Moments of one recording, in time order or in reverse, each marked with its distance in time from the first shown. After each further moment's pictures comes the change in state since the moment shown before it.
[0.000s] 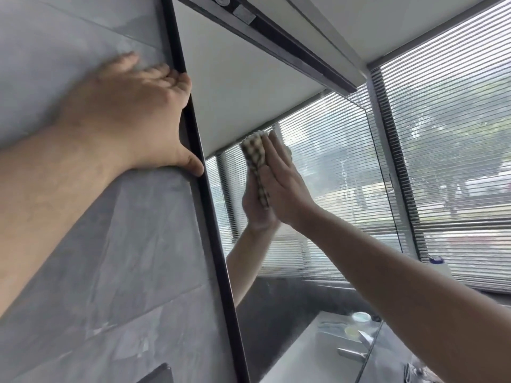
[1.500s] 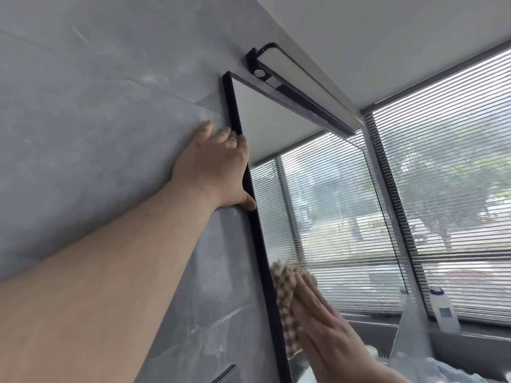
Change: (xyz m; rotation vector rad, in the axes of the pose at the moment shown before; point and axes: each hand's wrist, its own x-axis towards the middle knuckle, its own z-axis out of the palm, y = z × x) left_hand -0.010 0.005 -0.015 -0.047 -0.081 0.001; right_hand -0.171 -0.042 -0.047 -0.190 -0.312 -0.368
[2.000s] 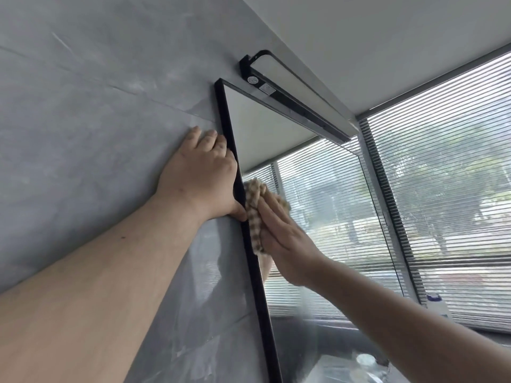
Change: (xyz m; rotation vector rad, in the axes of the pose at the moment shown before) left_hand 0.004 0.000 0.003 0.006 0.047 -0.043; right_hand 0.150 0.025 -0.020 0.137 -0.145 0.197
